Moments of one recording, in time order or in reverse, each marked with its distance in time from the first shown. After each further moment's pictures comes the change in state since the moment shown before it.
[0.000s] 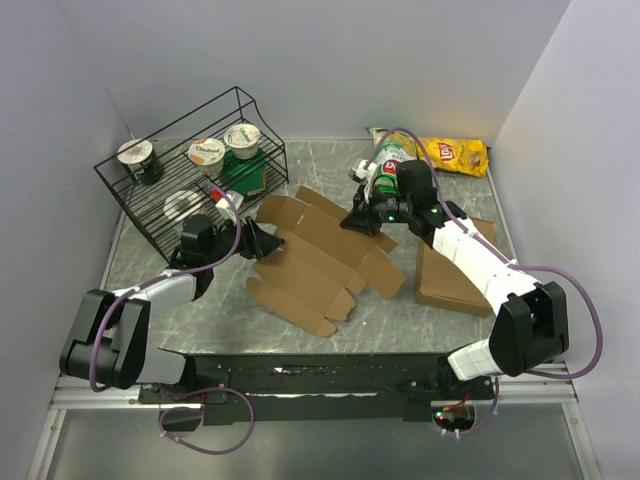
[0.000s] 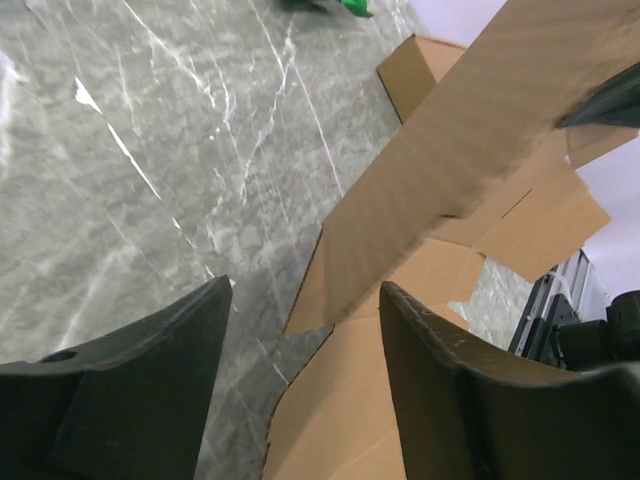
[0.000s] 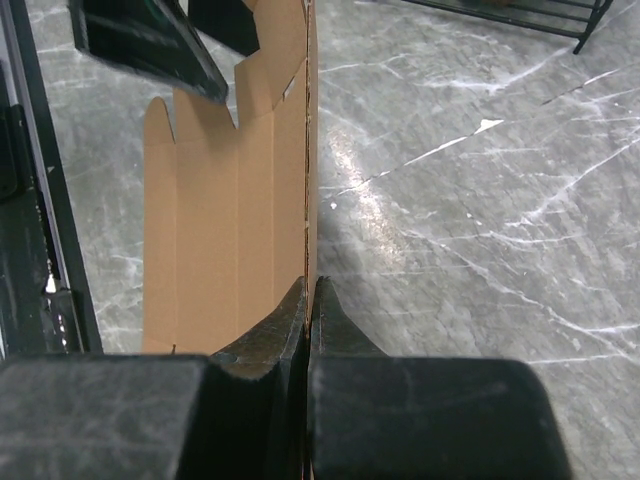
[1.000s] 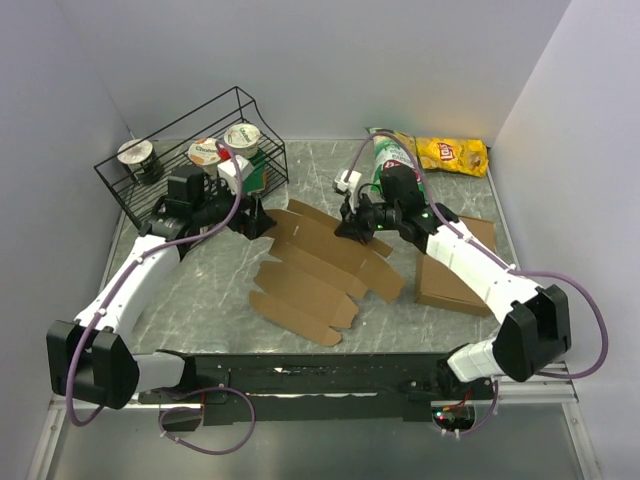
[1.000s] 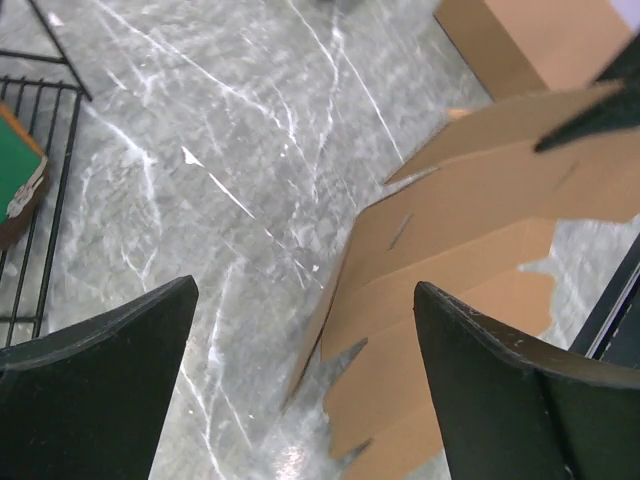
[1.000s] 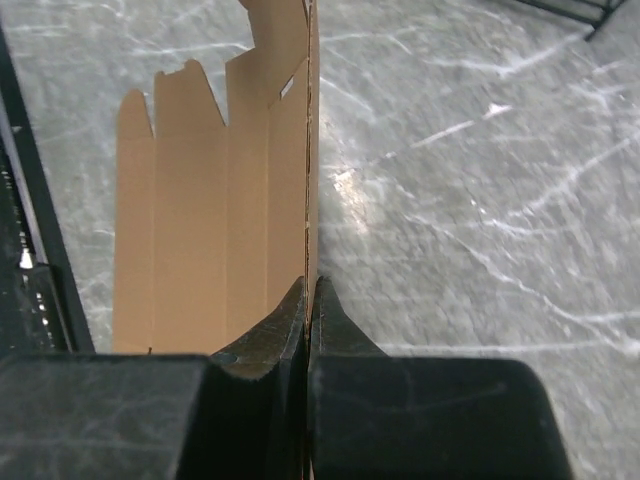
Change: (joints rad) left arm -0.008 -0.096 0.533 -0.896 -0.062 0.561; right arm 0.120 -0.014 0.039 -0.107 0.158 -0.070
